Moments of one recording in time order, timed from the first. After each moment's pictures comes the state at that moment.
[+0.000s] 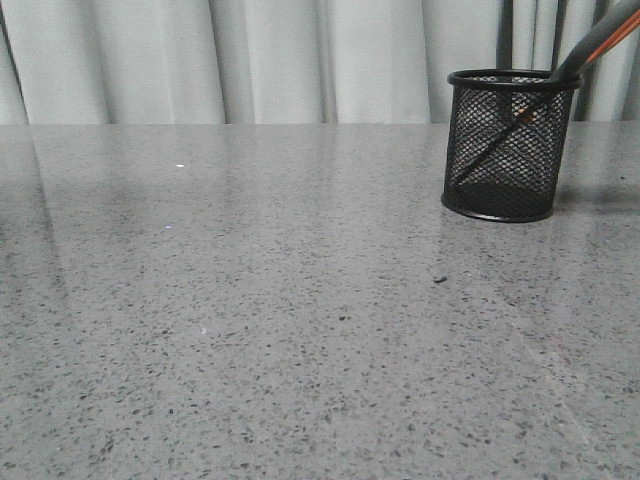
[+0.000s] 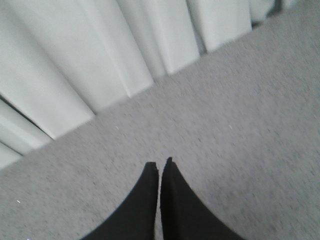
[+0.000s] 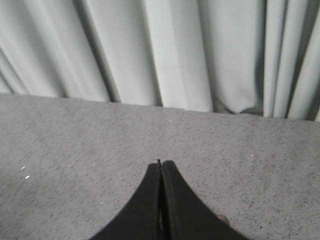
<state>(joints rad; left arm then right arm) -0.06 1.16 -1.54 -0.30 0.98 0.54 0.05 0.94 -1.20 0.32 0.64 -0.21</state>
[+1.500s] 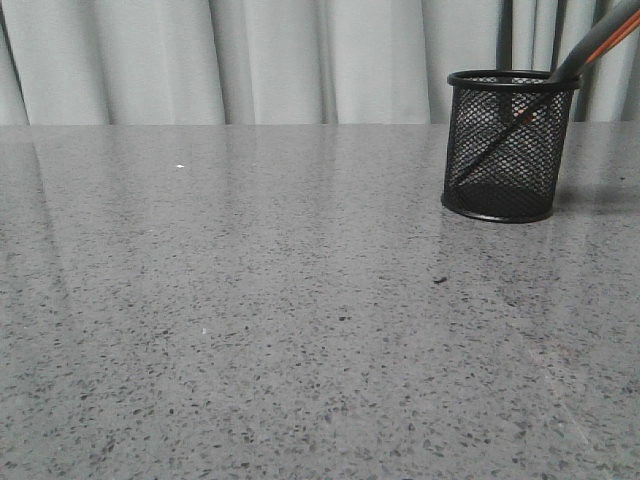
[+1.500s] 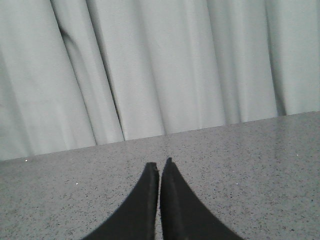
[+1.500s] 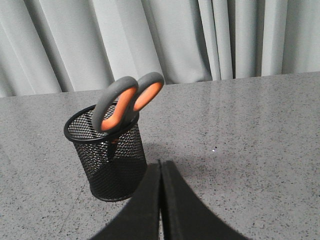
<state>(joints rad) -0.05 0.18 -0.21 -0.41 0.02 0.53 0.05 0.37 -0.29 0.33 0.10 -0.22</state>
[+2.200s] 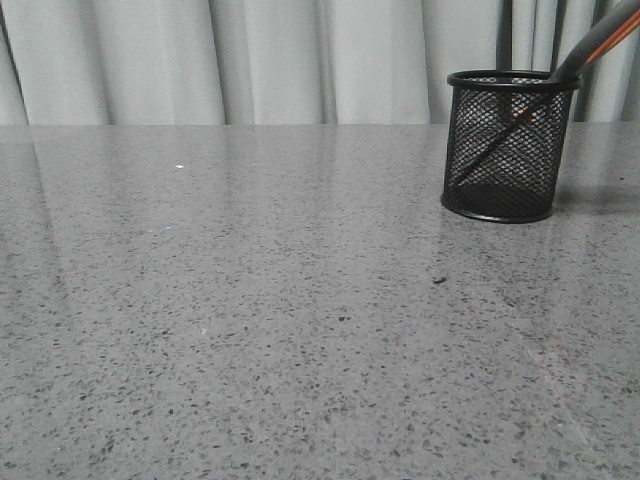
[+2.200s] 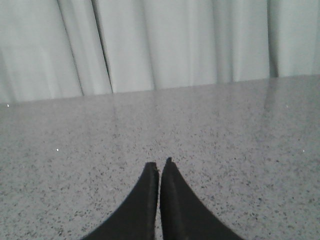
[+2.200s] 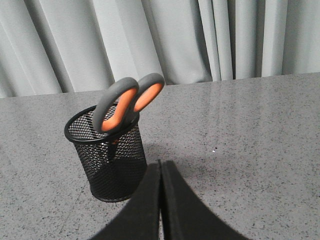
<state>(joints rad) -0.05 0.00 0.00 -0.02 0.09 0.08 0.05 0.37 -0.29 0.33 0.10 -0.22</state>
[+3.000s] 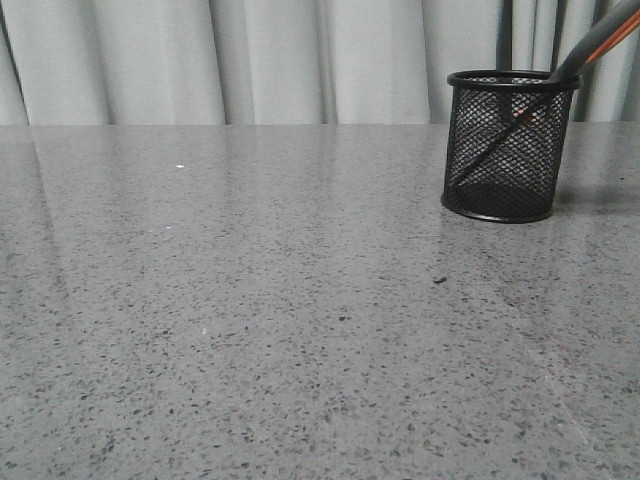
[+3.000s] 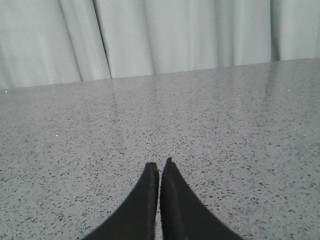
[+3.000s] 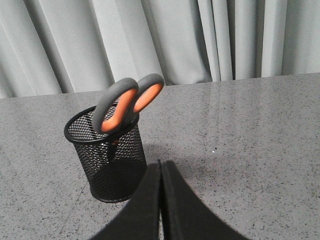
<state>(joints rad) -0.05 0.00 0.00 -0.01 0.14 0.07 0.05 0.37 -0.29 0.33 0.10 -0.22</state>
